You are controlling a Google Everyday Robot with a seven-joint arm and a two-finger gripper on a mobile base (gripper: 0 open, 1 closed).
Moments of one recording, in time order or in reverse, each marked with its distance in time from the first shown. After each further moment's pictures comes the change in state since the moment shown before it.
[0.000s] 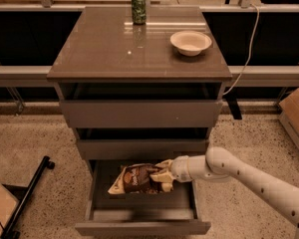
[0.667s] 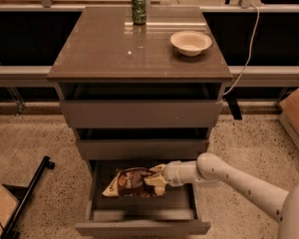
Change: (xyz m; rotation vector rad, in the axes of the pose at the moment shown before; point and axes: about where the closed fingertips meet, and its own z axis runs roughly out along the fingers) arm 0.026 -0.006 0.040 0.006 -0.006 0.028
